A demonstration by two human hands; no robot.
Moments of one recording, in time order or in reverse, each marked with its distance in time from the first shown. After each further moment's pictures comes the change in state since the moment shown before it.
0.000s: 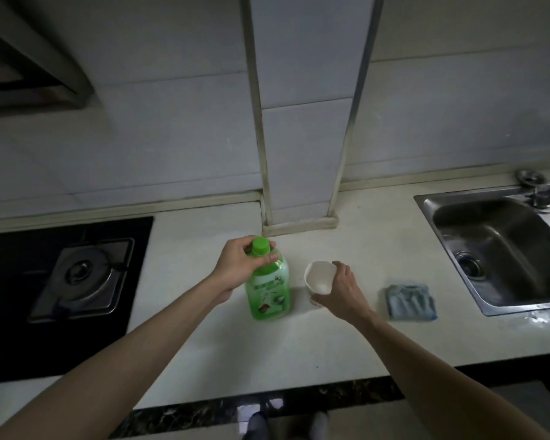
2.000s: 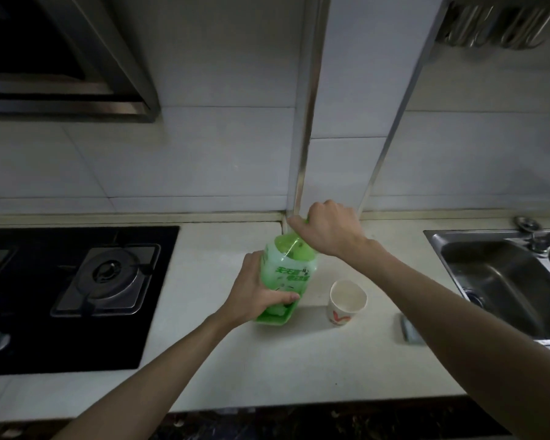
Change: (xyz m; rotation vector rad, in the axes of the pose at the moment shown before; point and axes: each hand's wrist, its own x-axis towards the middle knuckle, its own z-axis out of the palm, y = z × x) left_hand -0.045 -0.027 -0.052 0.243 0.007 0.353; right_hand -0.017 -0.235 -0.108 -0.434 0.268 -0.377
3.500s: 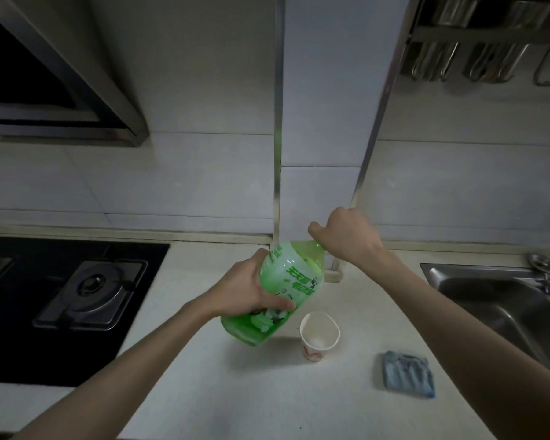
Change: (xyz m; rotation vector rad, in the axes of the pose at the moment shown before) left_hand 0.036 0.113 0.022 0.213 -0.169 -0.153; right_hand 0.024 0.108 -0.037 0.198 -0.068 0.111
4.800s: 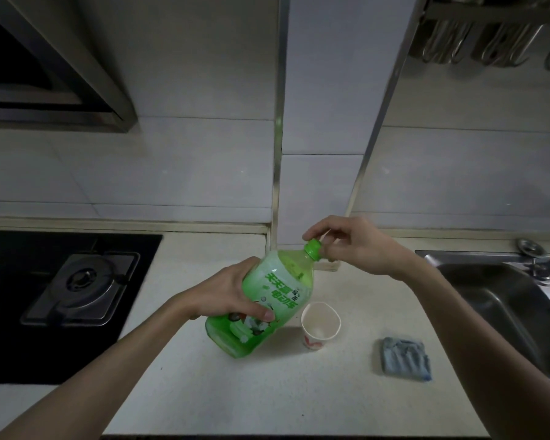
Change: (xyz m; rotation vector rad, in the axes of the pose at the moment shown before) left_hand -0.004 -0.046 -0.021 -0.200 -0.278 0.012; right_hand -0.030 0.015 -0.010 0.513 -0.338 -0.228
